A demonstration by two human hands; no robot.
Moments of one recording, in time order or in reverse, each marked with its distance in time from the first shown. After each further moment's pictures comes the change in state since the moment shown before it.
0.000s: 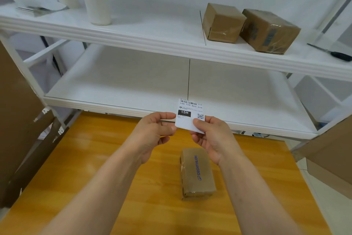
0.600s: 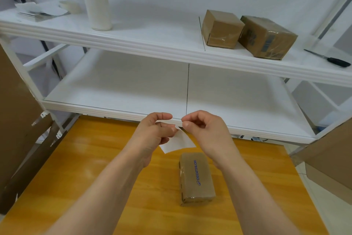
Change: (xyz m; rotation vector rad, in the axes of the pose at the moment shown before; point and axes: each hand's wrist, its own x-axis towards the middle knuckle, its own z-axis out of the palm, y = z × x) left_hand -0.003 0.007 0.003 0.012 0.054 0.054; right_hand -0.027 -0.020 0.013 -0.644 -0.020 -0.418
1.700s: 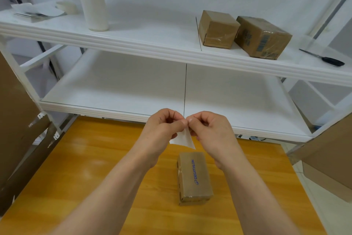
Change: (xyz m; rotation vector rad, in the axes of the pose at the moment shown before) left_hand -0.016 0.013 0.026 0.113 -0.074 0.173; right_hand -0.007 -0.004 -0.010 0.031 0.050 0.044
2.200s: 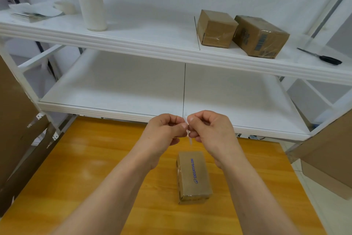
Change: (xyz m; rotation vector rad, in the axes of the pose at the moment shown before) left_hand -0.001 -0.005 0.004 0.008 0.005 -0.113; right_hand -0.003 0.003 -0.003 0.049 0.026 0.003
